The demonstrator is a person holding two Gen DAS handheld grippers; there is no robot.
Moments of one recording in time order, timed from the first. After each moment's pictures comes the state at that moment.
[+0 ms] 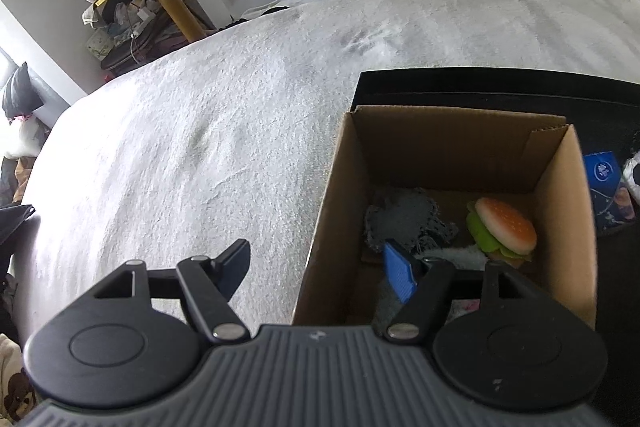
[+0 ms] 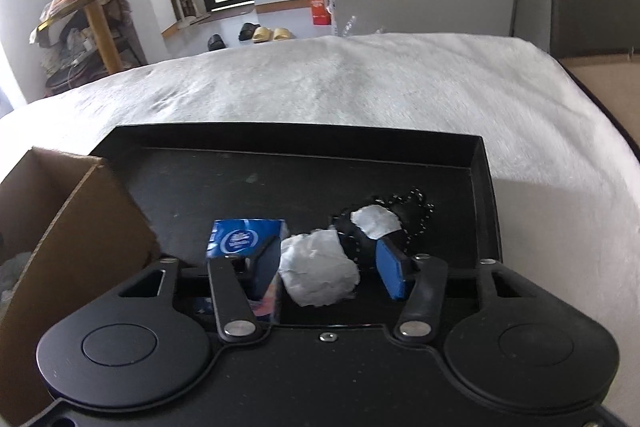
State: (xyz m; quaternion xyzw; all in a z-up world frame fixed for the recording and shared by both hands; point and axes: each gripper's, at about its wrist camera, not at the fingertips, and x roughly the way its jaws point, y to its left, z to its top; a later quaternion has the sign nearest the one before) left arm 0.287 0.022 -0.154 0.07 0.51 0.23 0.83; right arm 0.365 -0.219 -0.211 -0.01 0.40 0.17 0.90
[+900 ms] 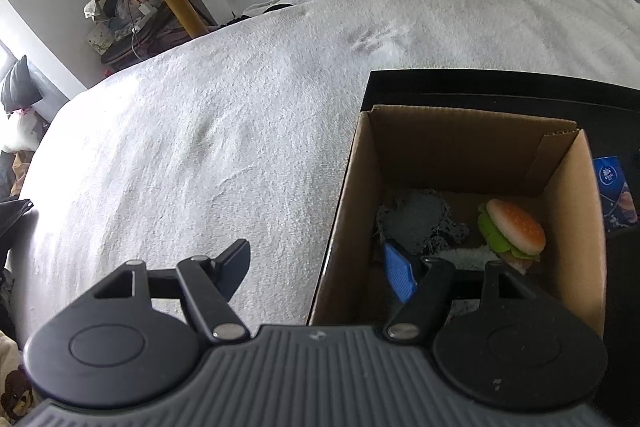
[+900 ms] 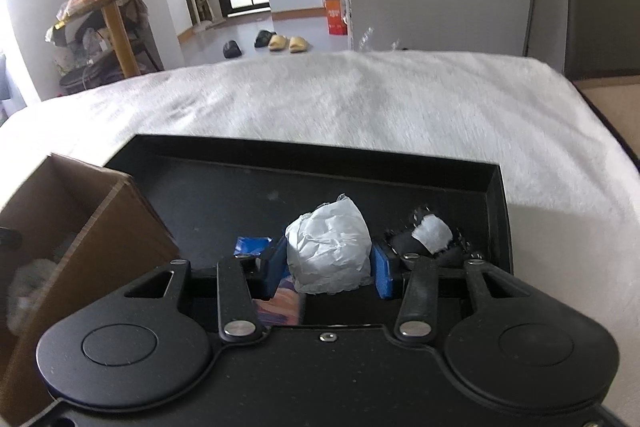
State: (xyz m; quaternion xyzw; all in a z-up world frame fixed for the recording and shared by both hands) left arm 0.280 0.032 -0.148 0.06 0.51 0.23 0.83; right arm 0.360 -0.208 -0.192 -0.02 0.38 0.20 0.91
